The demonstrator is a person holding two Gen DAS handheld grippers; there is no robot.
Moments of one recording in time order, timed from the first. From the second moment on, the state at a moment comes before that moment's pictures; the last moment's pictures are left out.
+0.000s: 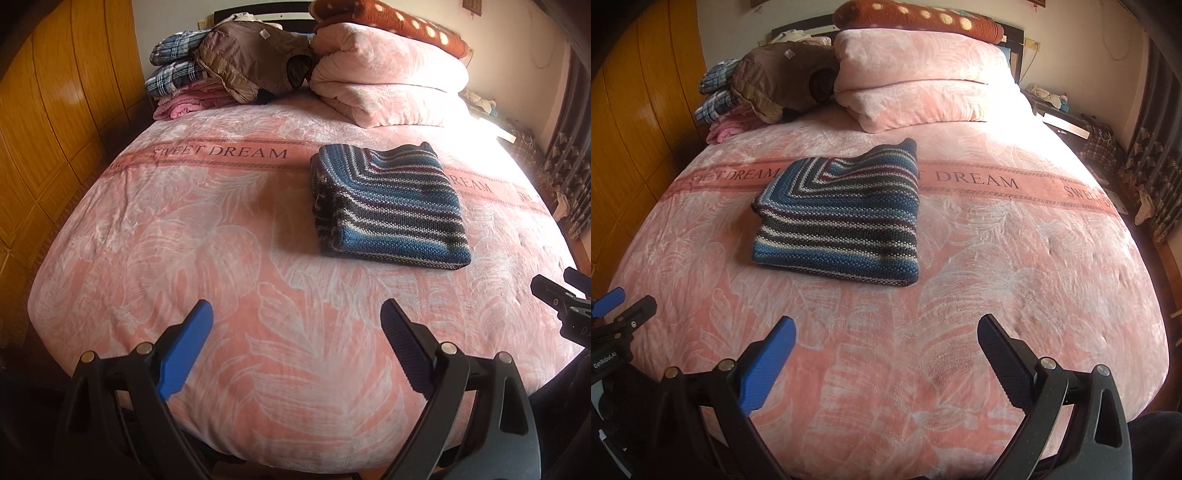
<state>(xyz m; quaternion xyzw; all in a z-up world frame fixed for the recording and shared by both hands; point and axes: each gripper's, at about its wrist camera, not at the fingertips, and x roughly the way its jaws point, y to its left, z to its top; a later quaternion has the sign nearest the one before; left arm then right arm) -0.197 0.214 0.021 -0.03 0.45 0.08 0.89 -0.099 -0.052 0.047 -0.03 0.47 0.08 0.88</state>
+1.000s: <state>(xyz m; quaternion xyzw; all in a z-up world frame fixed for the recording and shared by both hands) -0.188 0.188 0.009 0.01 0.46 0.06 0.89 -0.093 -0.066 0.038 -0.02 0.50 0.06 0.86</state>
